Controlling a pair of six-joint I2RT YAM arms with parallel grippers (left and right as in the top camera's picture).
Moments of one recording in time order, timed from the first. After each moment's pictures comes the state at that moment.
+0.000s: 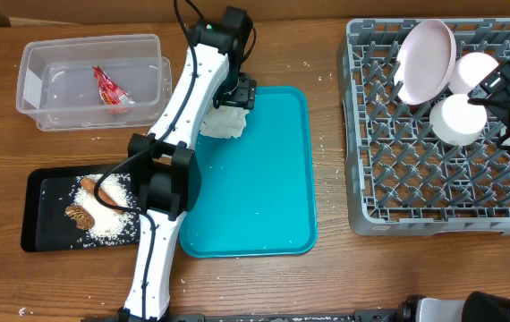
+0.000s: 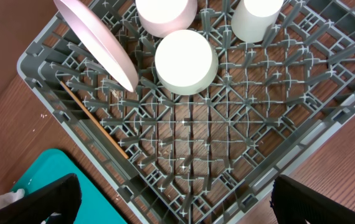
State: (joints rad) left arm -0.32 2.50 2.45 -1.42 -0.06 -0.23; right arm -0.22 1.52 1.99 -1.54 0.11 0.59
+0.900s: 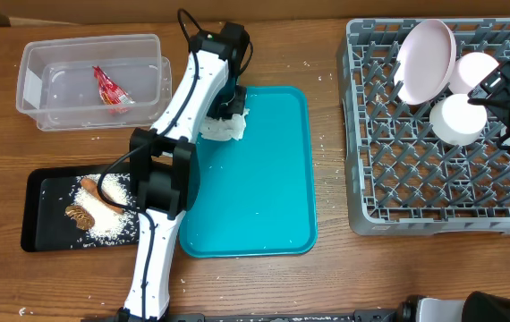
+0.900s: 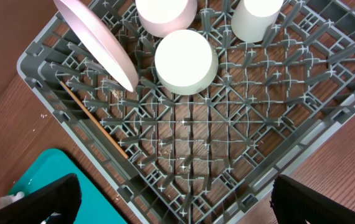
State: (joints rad) left arm -0.32 2.50 2.33 -1.40 -0.09 -0.21; right arm -0.22 1.52 1.99 -1.54 0.11 0.59
